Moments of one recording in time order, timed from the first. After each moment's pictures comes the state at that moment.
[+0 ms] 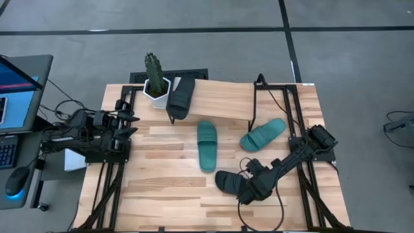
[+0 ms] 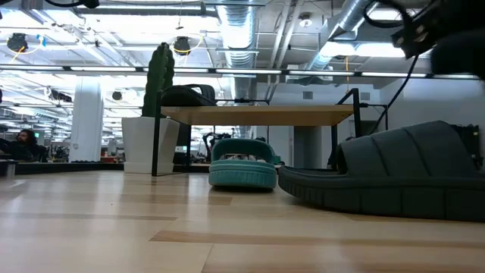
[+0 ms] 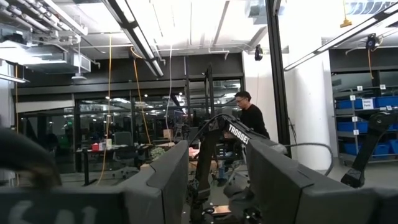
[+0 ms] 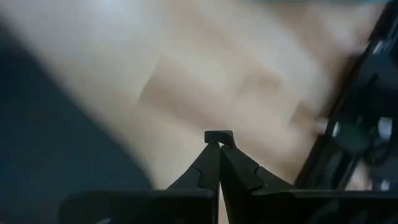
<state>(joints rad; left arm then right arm) 0.04 0.13 0.38 0.20 0.10 0.02 0.64 1.92 1.40 -1.46 0.06 1.59</state>
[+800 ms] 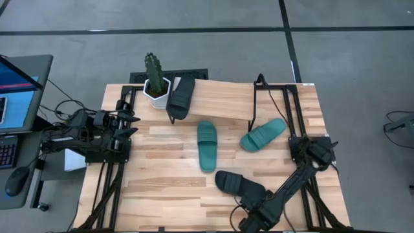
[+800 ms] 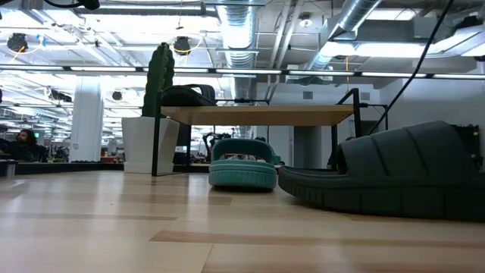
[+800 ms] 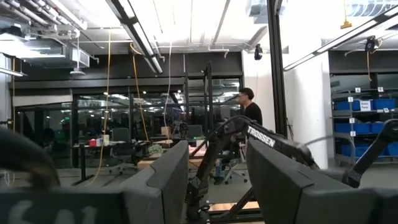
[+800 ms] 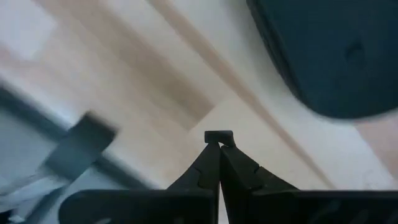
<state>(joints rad) 0.04 0.13 0.38 0.19 0.11 -0.01 0.82 2.10 1.59 -1.09 -0.09 1.54</state>
